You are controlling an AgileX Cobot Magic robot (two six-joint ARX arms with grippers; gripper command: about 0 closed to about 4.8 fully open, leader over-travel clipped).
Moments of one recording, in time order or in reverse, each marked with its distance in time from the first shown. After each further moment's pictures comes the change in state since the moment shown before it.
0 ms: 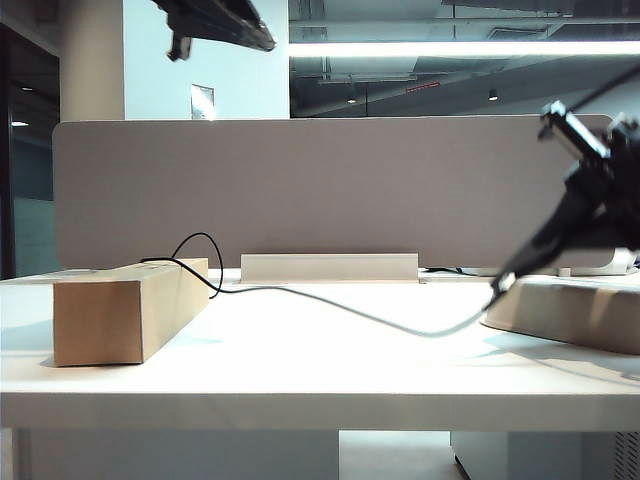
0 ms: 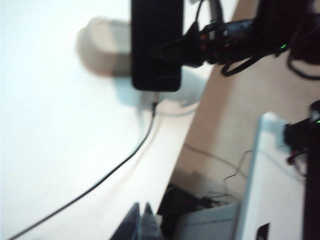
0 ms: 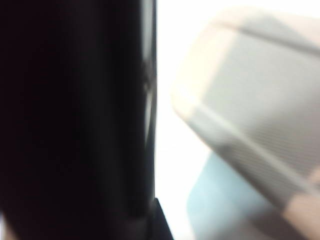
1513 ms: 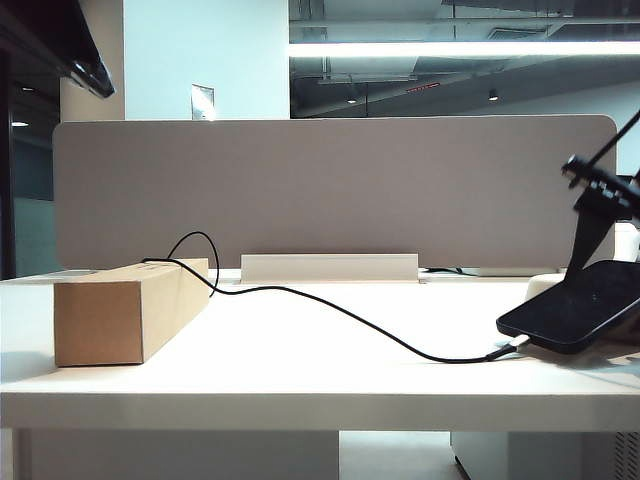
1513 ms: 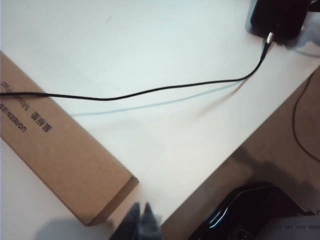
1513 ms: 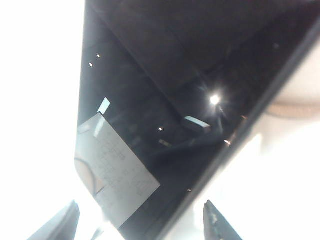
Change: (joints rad) left arm 0.000 -0.692 -0.836 0.398 -0.490 -0.162; right arm -0.008 -0.075 0.002 -0.378 0.098 -0.091
